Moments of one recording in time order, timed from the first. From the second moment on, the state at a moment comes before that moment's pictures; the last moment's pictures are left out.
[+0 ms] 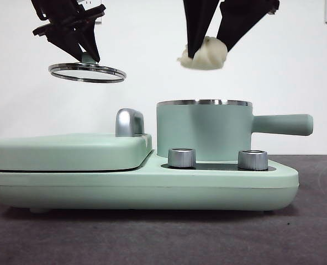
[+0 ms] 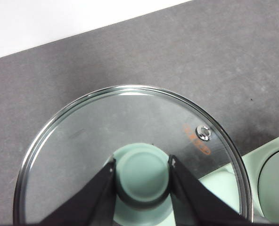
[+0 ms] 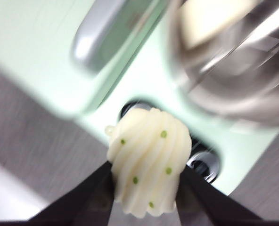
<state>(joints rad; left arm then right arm) -0.21 1.90 2.02 -0.84 0.20 0.14 0.72 1.57 1.59 -1.15 -0.06 0.21</state>
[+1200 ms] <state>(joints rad) -0.21 1.90 2.02 -0.84 0.20 0.14 0.51 2.01 1.86 -1.22 -0.03 0.07</state>
